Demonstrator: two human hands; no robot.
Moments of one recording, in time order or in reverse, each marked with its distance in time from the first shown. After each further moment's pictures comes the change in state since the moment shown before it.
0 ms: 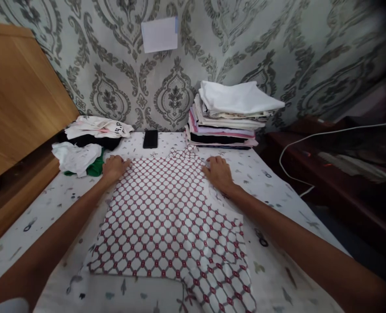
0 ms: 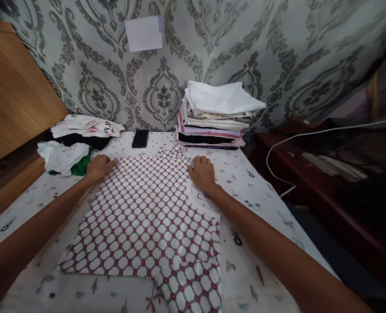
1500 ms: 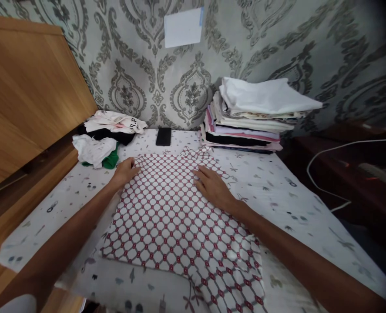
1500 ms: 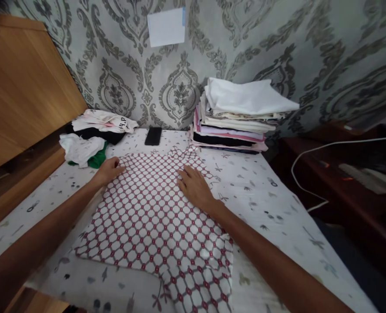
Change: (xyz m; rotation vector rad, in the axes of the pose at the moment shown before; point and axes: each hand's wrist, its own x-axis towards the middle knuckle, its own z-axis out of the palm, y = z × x) left_hand -0.027 -0.015 0.004 -0.389 -0.054 0.026; right_hand -0.036 -0.052 0.003 0.181 -0.097 -0.459
